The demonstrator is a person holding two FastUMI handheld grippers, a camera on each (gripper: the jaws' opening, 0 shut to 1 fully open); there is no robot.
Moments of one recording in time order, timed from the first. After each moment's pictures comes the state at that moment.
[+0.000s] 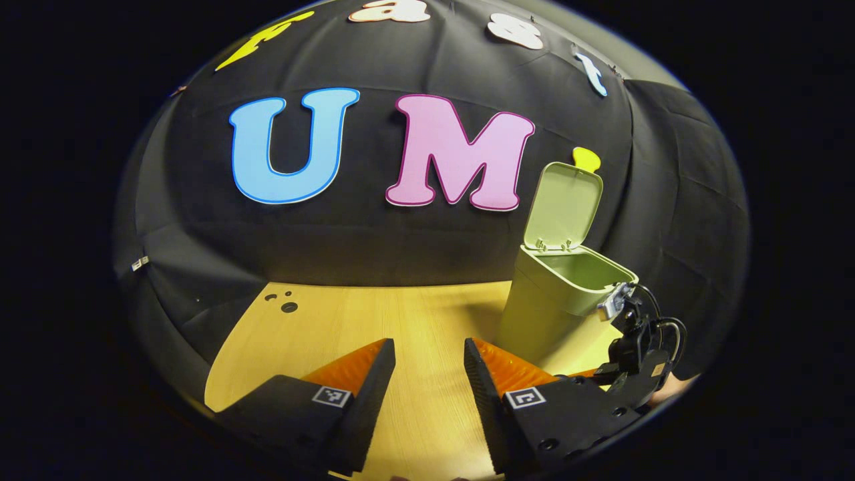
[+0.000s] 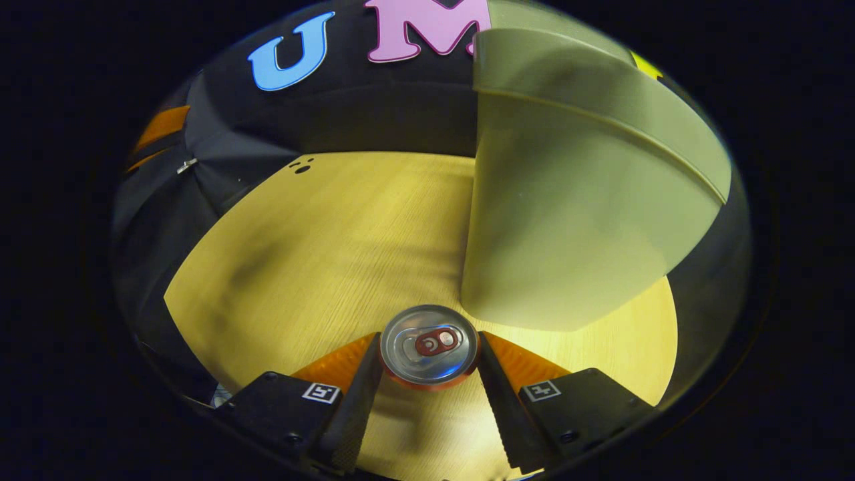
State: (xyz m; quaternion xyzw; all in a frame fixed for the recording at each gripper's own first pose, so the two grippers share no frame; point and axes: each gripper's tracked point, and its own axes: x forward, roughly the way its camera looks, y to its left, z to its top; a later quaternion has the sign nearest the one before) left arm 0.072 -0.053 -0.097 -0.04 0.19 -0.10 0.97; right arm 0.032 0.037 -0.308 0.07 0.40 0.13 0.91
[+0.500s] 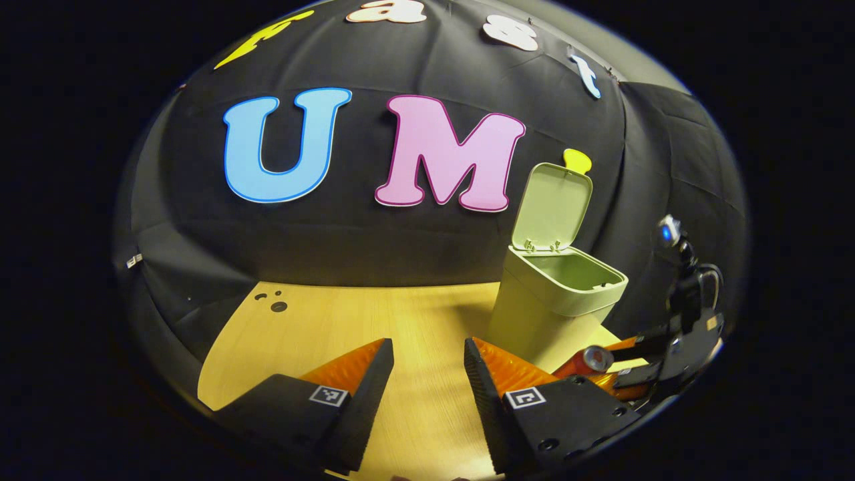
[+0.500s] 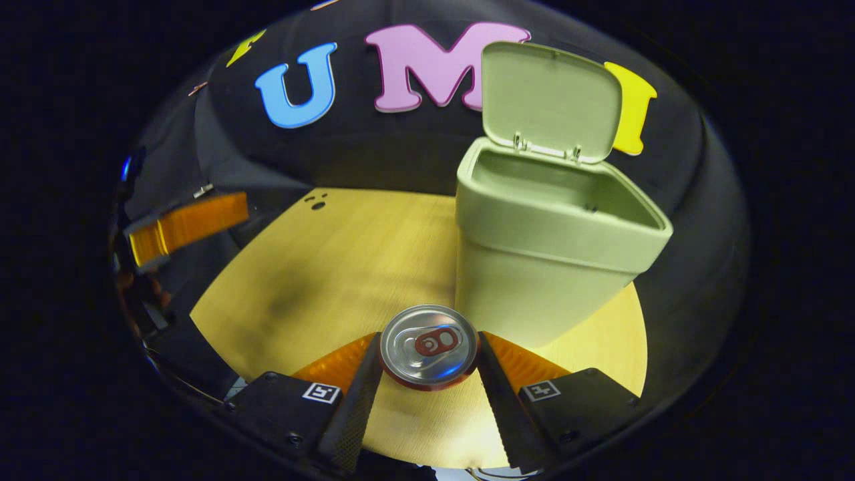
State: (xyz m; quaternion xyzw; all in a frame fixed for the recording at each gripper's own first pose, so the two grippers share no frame) left arm 0.068 -0.068 -0.098 -0.05 0.19 -0.12 0.97; right arm 0.021 0.004 -0.186 0.08 0.34 0.13 0.93
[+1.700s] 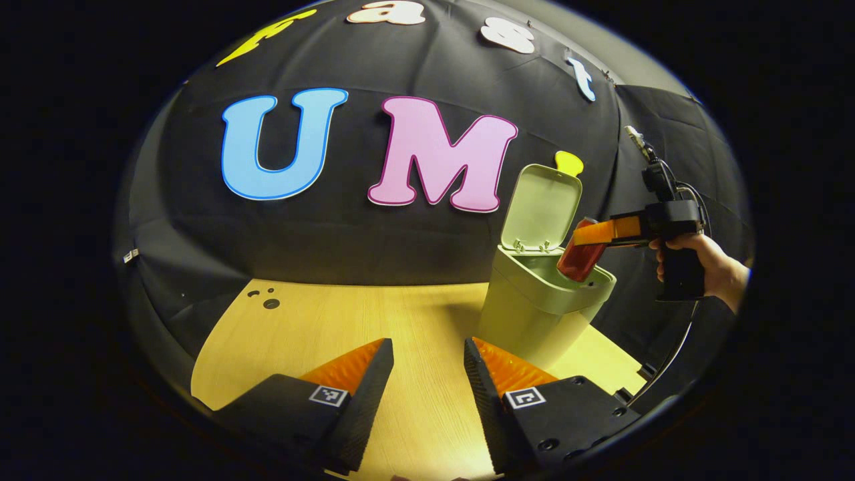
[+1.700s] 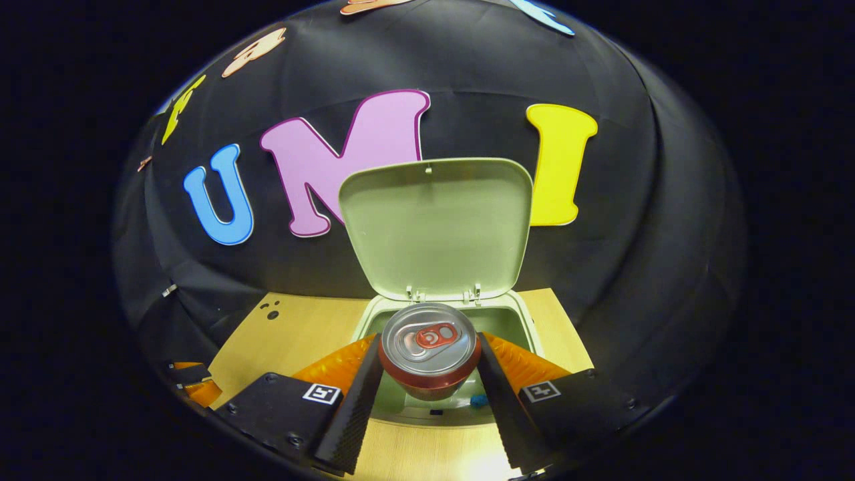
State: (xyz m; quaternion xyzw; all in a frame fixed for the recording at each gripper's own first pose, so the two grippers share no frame) left arm 0.056 -0.069 -0.098 -0.06 0.19 -0.13 0.97; right arm 0.162 -0.123 -0.097 0.15 0.24 0.01 0.96
